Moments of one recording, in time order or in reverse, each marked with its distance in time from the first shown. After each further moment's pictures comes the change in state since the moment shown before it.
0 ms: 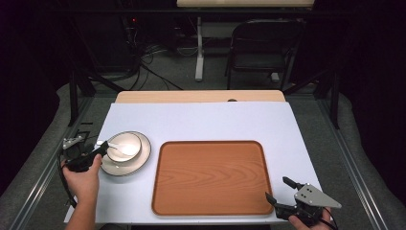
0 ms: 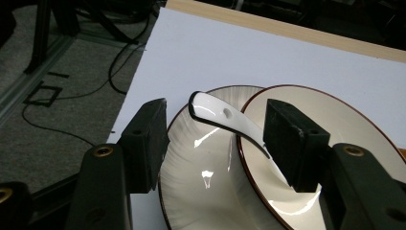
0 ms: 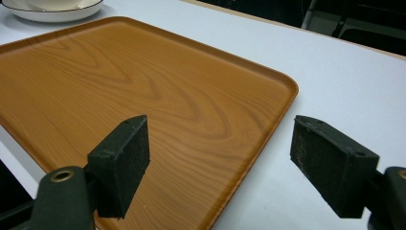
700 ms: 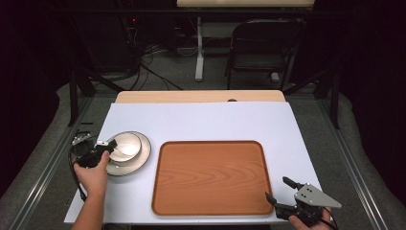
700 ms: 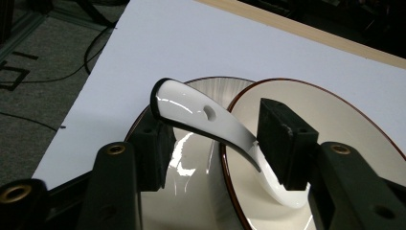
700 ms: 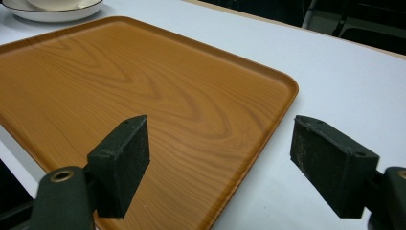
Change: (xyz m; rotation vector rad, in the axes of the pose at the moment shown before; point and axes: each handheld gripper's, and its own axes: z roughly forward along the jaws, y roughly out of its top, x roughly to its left) left arm -0.004 -0.006 0.030 0.029 -0.057 -0.059; right arm 0.000 0.000 0.000 0.001 0.002 0.002
